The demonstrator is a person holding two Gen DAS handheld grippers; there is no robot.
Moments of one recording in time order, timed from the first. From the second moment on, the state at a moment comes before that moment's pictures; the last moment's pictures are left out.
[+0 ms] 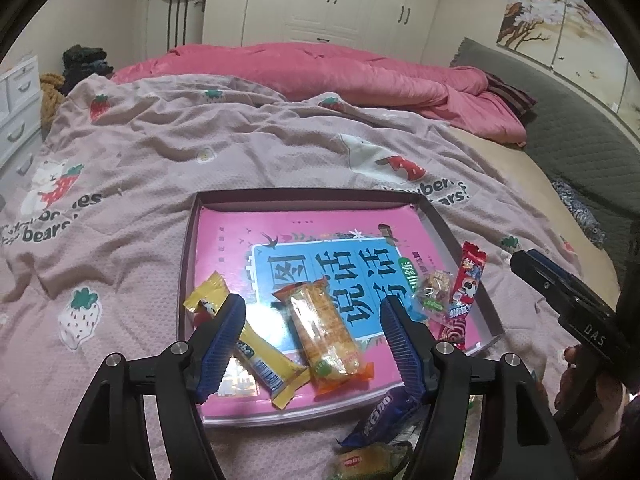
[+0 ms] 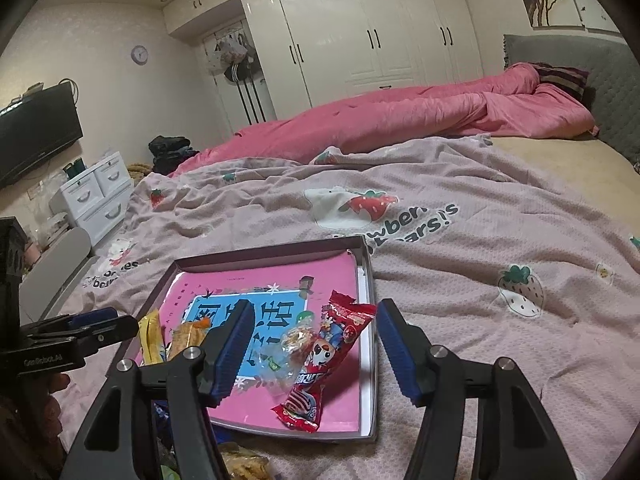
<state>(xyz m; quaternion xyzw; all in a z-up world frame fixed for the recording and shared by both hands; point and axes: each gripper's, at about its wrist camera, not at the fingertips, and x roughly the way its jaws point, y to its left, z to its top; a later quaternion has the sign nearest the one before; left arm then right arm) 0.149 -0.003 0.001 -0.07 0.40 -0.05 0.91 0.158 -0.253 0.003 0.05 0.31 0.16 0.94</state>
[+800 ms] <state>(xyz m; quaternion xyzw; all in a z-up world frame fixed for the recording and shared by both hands) 0.127 -0.010 0.011 -0.06 0.40 -0.05 0.91 0.131 -0.240 0.010 0.04 0.30 0.18 0.93</state>
